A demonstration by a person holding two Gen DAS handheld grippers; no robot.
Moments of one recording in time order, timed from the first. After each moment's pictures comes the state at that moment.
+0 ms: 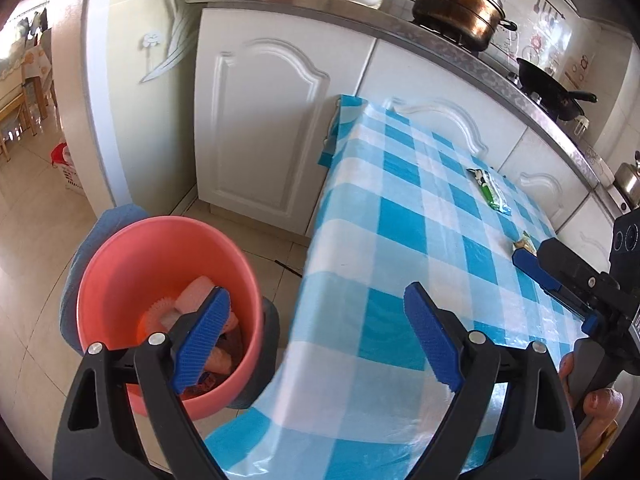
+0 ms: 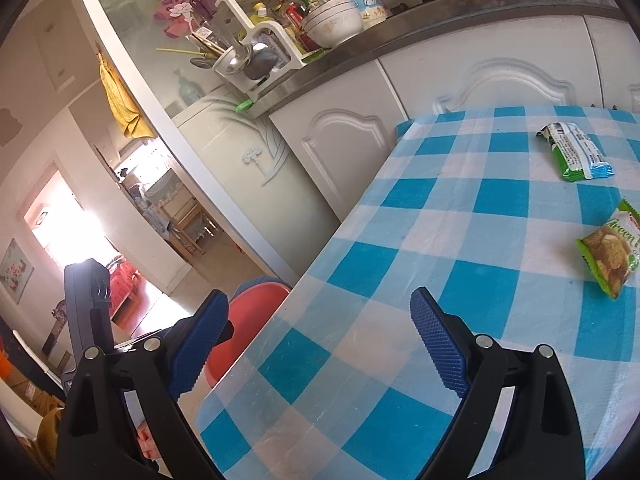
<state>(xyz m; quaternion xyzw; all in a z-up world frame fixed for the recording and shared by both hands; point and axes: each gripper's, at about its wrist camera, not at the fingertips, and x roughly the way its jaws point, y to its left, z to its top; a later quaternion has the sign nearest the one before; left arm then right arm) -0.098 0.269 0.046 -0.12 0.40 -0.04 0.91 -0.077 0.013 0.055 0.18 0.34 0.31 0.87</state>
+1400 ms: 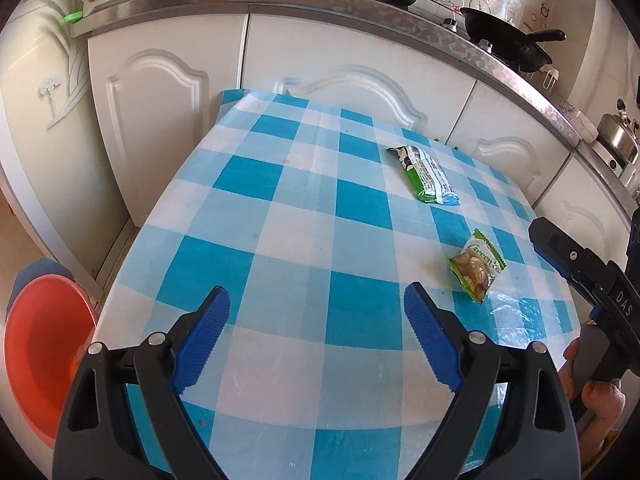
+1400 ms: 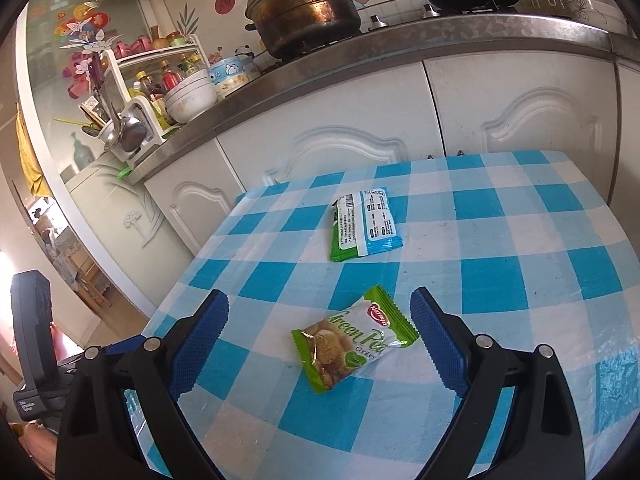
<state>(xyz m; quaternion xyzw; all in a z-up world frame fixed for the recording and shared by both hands) -0.018 0.112 0.045 -0.07 0.41 -0.10 0.90 -0.040 -0.148 0.046 0.16 0.30 0.12 0.93</state>
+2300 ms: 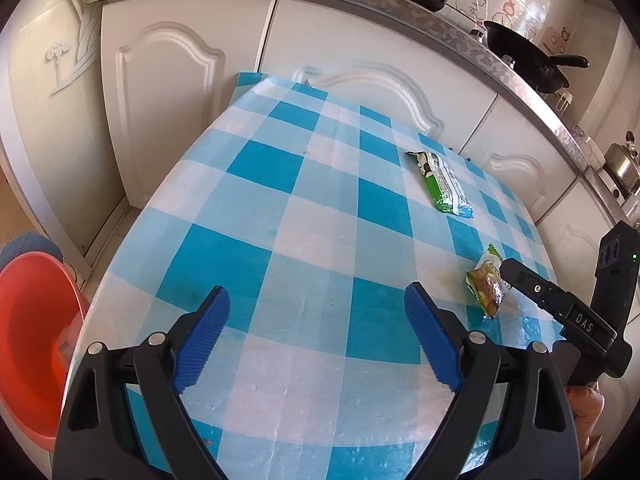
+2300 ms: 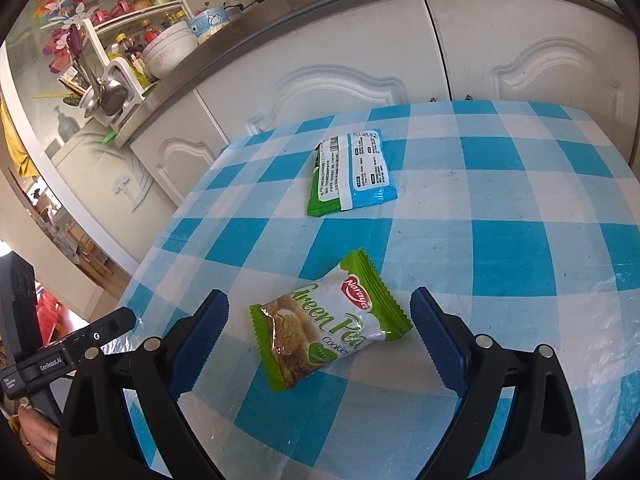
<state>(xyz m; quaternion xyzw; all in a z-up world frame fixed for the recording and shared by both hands) -0.003 0.131 0.029 -0.12 0.42 -0.10 0.89 -0.005 -0.149 0.012 0.15 0.39 0.13 0.90</state>
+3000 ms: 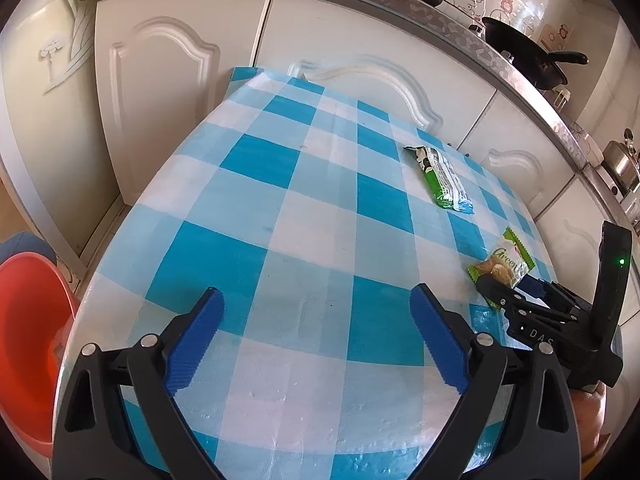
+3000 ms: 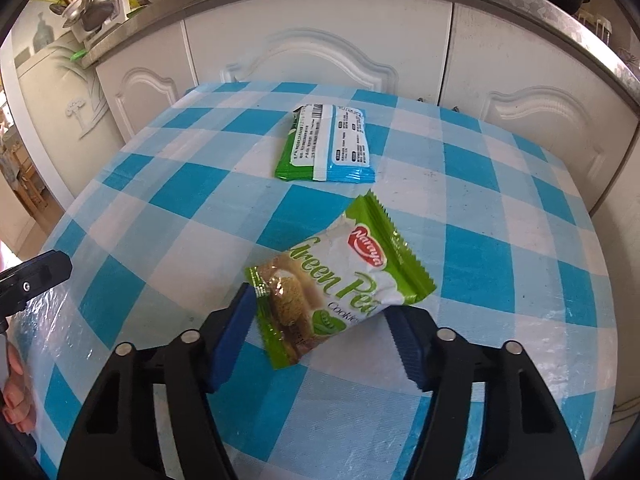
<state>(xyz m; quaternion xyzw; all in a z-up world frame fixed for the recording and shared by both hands) 0.001 0.127 0.024 -0.11 0.43 -0.11 0.89 -0.001 -0.126 0.005 0.00 0.43 0.05 0.90</state>
